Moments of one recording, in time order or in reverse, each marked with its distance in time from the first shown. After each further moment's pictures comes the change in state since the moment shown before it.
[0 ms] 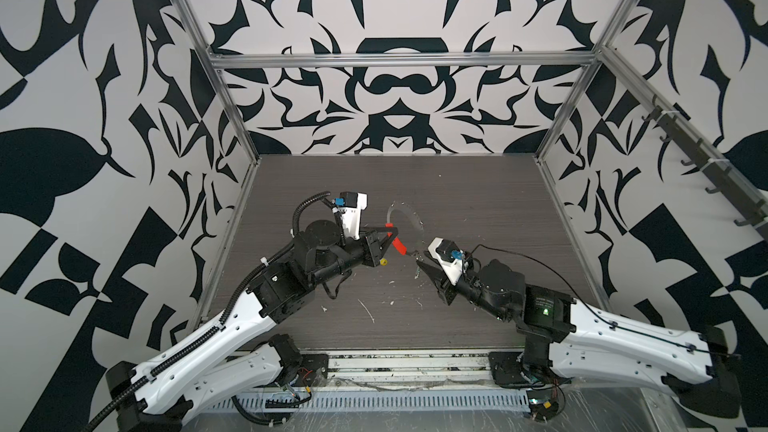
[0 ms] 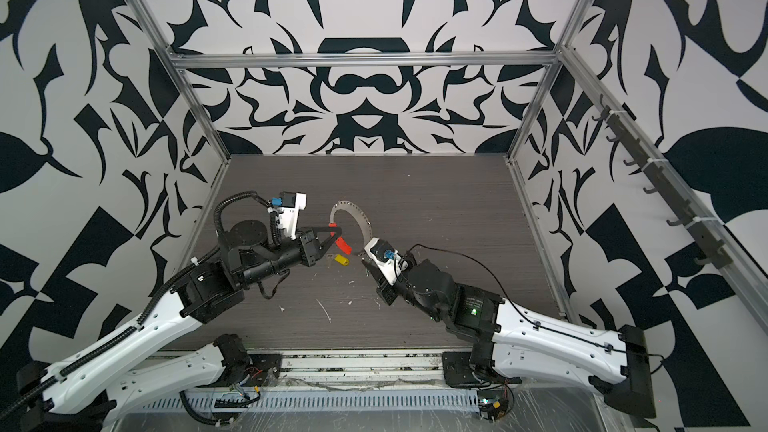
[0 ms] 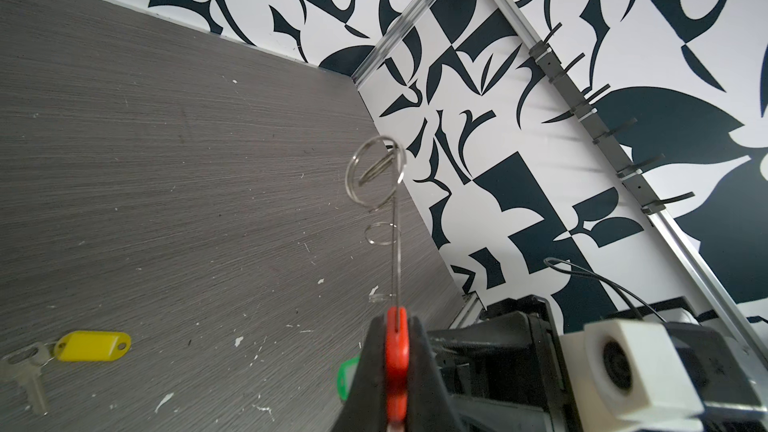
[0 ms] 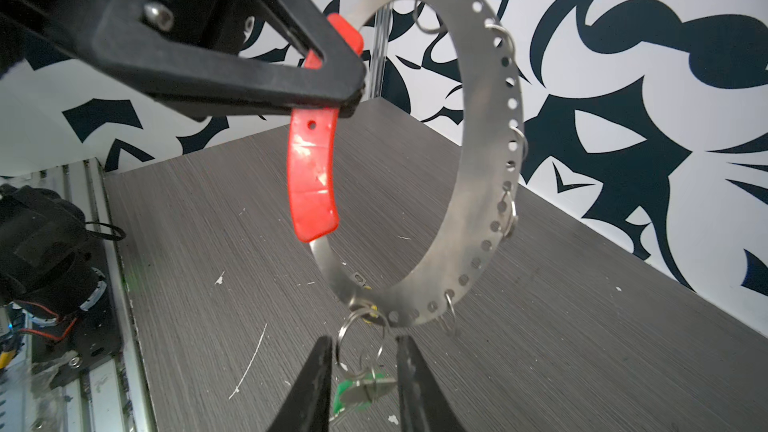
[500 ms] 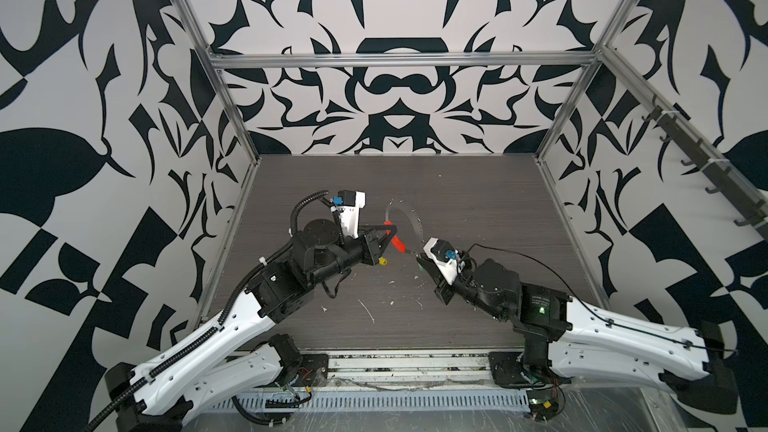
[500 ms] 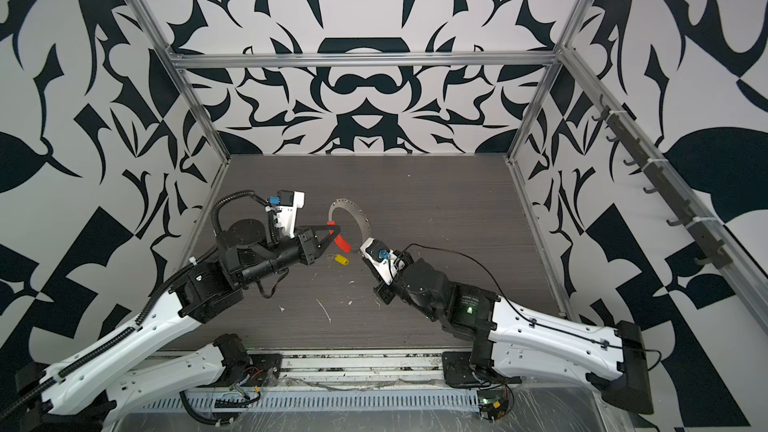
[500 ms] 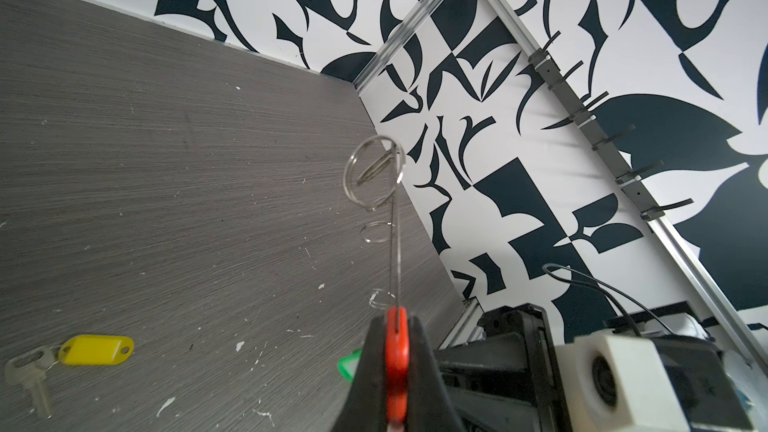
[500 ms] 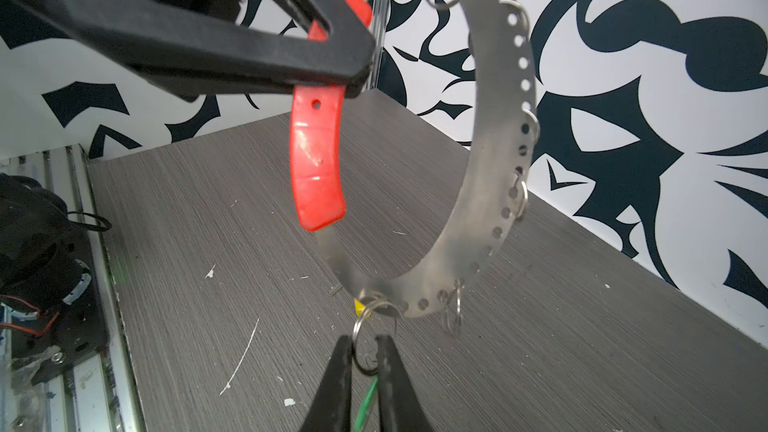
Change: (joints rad) left arm 0.000 -0.002 0.009 -0.004 -0.003 -0.001; right arm 0.004 0.028 0.023 -0.013 0.020 -0.015
